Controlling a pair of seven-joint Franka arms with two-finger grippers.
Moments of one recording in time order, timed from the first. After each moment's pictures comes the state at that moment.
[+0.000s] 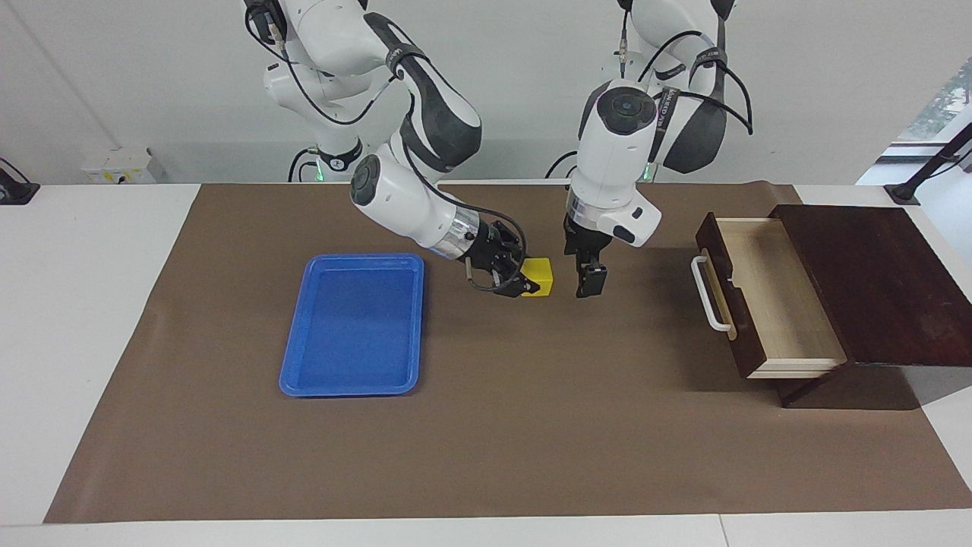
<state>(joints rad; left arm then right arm) -0.57 0.29 0.05 -1.53 -0.02 1.83 -2.13 0.32 0.36 0.20 -1.65 0.82 2.24 1.57</state>
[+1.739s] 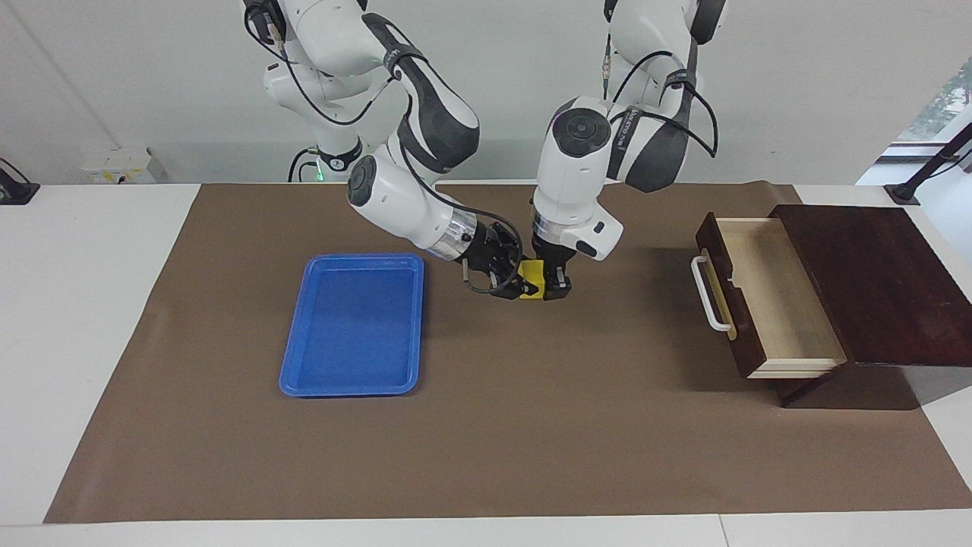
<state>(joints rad) -0.62 0.37 0.04 -1.44 -0.04 1.80 -2.19 0.31 0.36 0.19 -1.65 0.83 2.24 1.57</state>
